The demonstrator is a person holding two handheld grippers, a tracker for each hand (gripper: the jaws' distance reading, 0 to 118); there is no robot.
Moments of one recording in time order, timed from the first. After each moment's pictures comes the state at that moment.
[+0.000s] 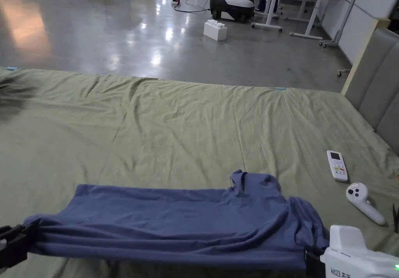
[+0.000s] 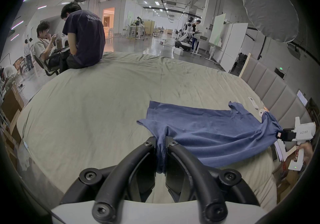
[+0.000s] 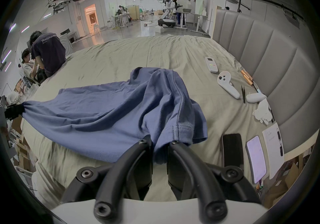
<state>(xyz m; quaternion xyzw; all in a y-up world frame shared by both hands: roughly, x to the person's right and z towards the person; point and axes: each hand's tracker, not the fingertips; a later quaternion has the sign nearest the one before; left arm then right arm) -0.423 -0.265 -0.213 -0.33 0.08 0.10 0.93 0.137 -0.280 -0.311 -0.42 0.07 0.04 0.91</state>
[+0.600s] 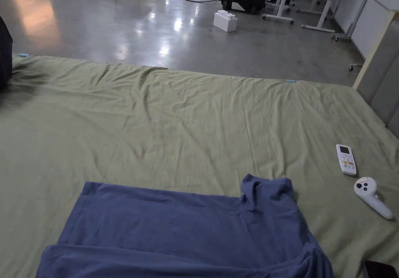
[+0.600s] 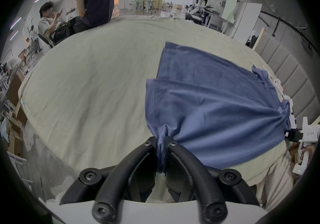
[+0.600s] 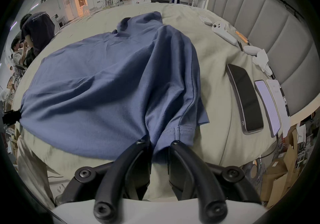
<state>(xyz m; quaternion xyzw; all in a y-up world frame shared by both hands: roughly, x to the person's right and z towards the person) -0.412 -0.400 -0.157 -0.45 0.11 0.11 0.88 0.133 -0.391 -0.239 -0.50 0.02 0.06 0.87</state>
